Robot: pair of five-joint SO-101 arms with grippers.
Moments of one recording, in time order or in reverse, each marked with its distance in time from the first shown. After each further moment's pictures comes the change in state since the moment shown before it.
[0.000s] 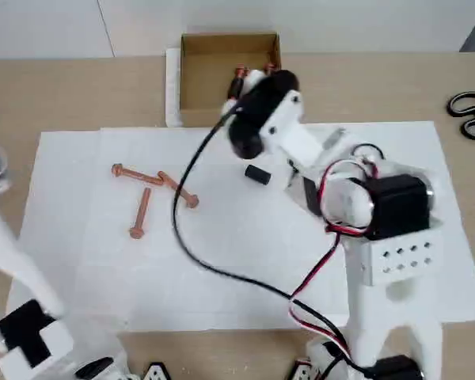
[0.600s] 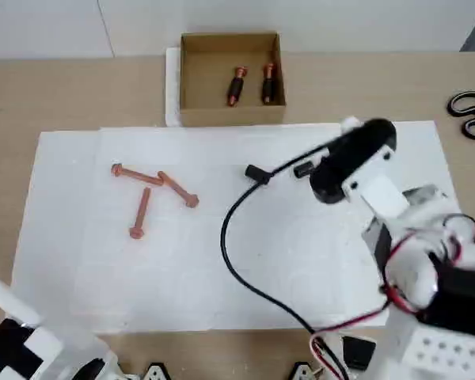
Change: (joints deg) left arm -16.6 -0.4 18.6 -0.1 0.2; right arm 22.7 -22.7 16.0 0.1 13.8
